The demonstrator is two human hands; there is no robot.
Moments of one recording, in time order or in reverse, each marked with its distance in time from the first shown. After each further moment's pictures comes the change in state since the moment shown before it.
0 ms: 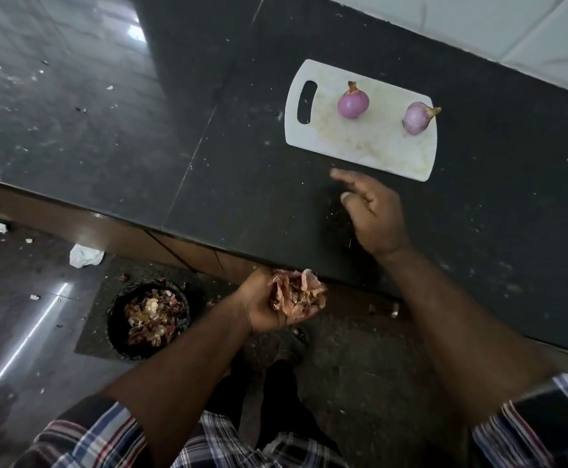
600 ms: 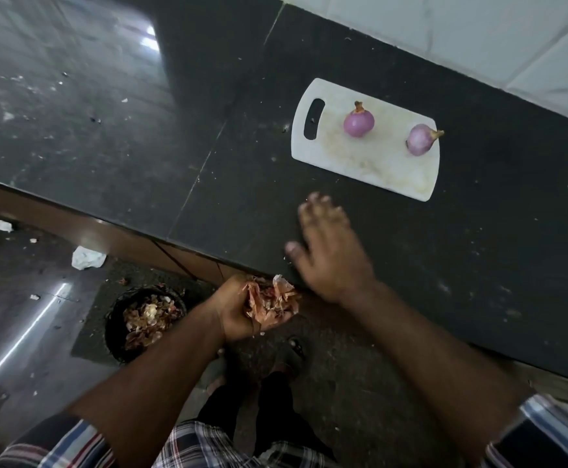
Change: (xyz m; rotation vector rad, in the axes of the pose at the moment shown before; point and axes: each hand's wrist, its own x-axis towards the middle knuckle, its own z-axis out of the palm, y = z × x) left_hand -0.022 0.020 -0.018 0.031 0.047 0.125; right_hand -0.022 -0.005 0.046 -0.711 -0.327 -0.205
